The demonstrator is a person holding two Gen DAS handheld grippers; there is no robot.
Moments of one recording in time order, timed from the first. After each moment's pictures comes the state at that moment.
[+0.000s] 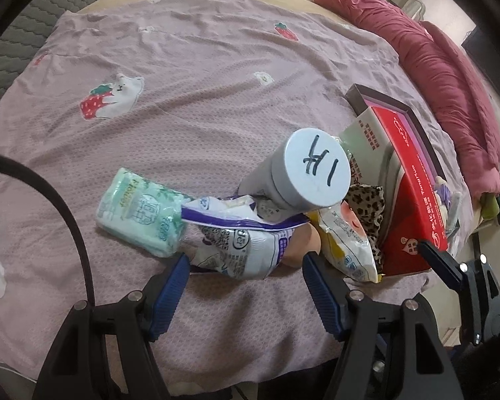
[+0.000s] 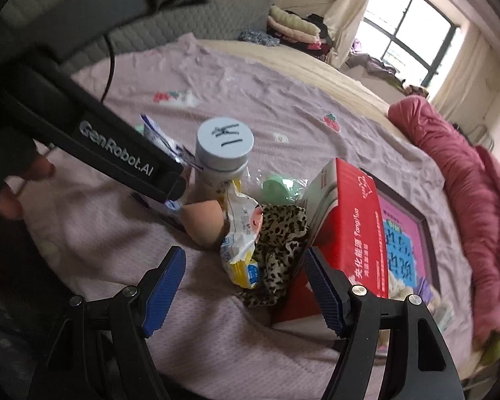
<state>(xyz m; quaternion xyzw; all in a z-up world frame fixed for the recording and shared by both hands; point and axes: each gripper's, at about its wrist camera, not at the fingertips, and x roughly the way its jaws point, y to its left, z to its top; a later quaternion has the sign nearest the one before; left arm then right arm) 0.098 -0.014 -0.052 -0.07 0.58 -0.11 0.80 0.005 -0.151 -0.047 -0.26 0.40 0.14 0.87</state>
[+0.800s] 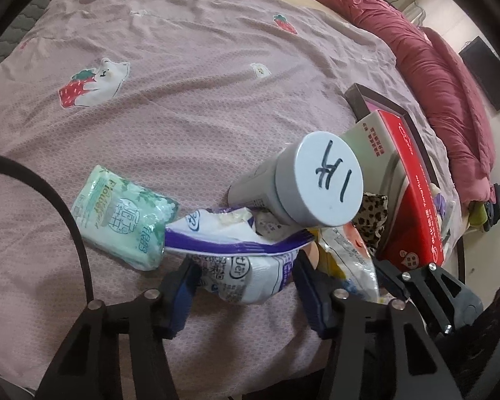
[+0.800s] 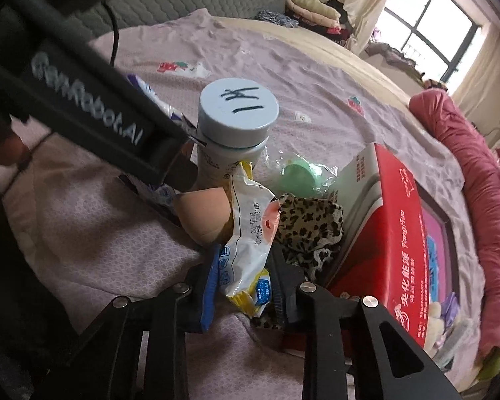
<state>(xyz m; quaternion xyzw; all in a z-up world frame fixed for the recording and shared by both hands) 0.116 -0.013 -0.071 -0.10 0.59 -0.13 0.79 0.049 -0.158 -0.079 -0.25 0.44 0.17 0.85</state>
